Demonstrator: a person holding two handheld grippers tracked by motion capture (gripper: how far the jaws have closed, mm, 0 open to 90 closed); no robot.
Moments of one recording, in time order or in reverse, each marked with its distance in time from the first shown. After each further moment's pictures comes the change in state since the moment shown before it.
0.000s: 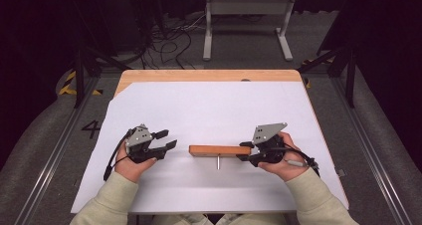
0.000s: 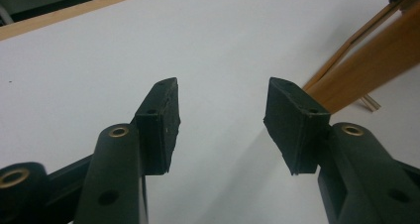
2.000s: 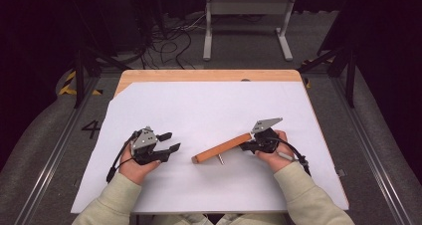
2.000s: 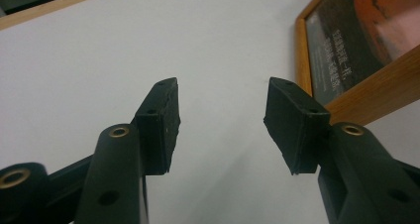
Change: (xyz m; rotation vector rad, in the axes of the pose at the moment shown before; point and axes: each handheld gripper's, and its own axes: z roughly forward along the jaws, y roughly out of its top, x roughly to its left) left arm -0.010 -0.001 0.009 0.041 -0.006 0.032; right arm -0.045 -0.034 0.044 0.020 -0.040 0.251
